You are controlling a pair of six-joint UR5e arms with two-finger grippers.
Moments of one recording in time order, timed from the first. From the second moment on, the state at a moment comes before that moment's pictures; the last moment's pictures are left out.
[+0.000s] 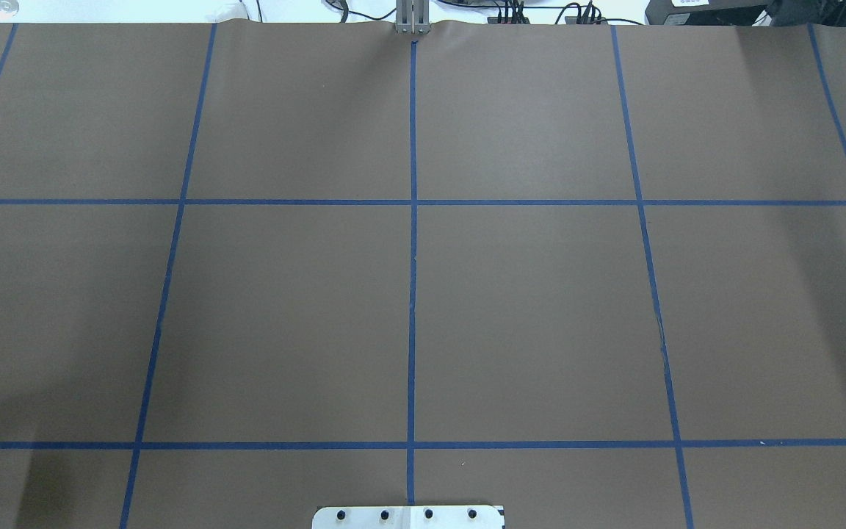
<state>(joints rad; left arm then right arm) -0.28 -1.26 -1.67 -1.26 -1.68 -2.75 1.58 -1.59 1.73 -1.73 2.33 0.00</state>
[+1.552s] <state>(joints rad) -0.69 -1.38 -1.78 -1.26 -1.32 -2.09 1.57 -1.57 1.72 -1.73 2.32 0.01</state>
